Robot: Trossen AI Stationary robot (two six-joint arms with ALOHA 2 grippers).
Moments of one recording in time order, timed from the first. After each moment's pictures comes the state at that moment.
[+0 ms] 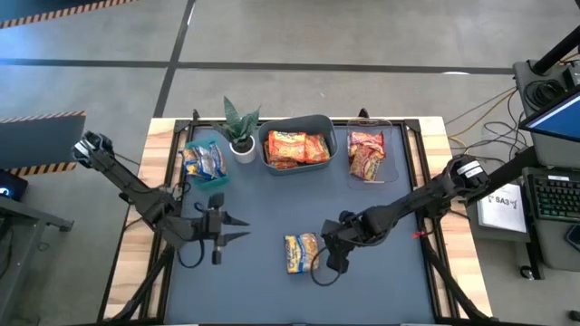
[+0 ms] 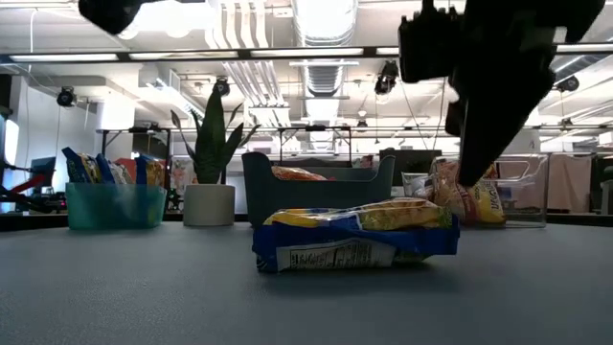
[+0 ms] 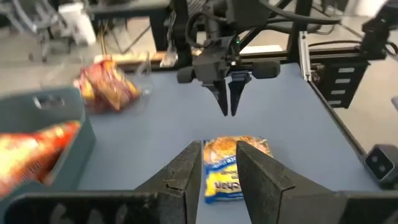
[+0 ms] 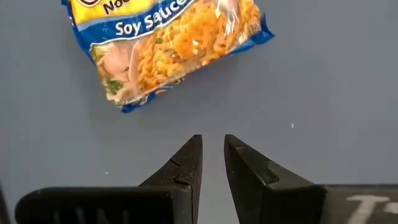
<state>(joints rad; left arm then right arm) -0.69 1.02 0.66 -0.02 -0.72 -0.21 0.39 1.68 1.09 -0.56 0.03 0.75</state>
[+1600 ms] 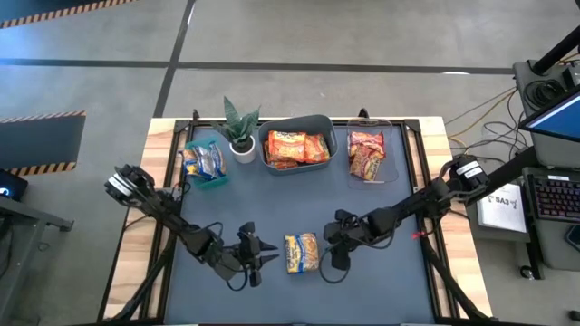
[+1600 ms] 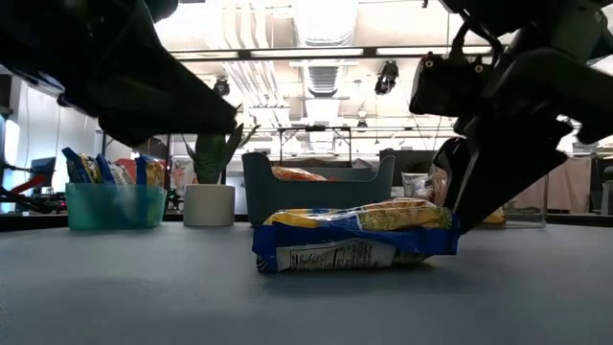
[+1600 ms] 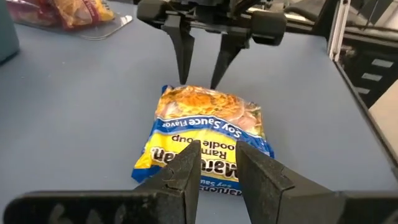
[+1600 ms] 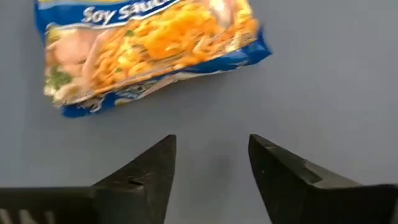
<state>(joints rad) -0.66 1.70 0.69 0.50 -0.72 -0.54 0.40 1.68 0.82 -0.12 0.15 0.53</state>
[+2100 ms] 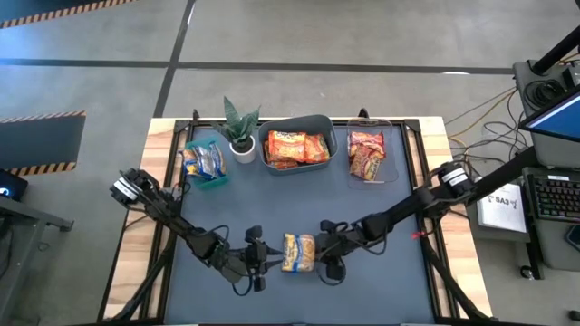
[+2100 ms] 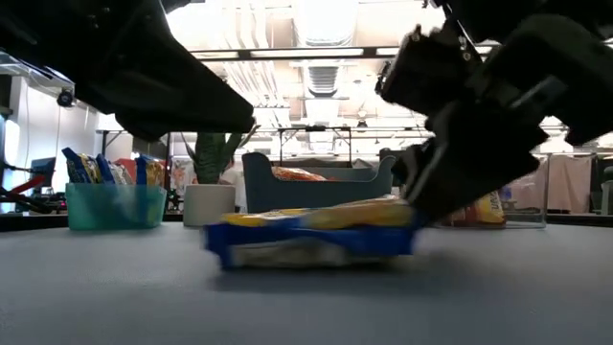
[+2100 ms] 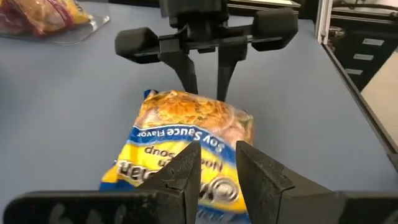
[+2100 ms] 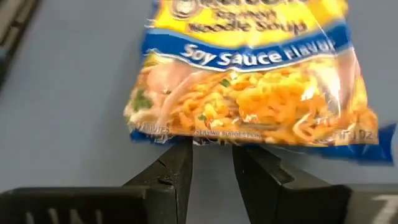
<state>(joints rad) -0.65 1.76 0.76 0.48 -0.66 -0.45 0.40 1.82 0.81 0.26 0.04 0.39</state>
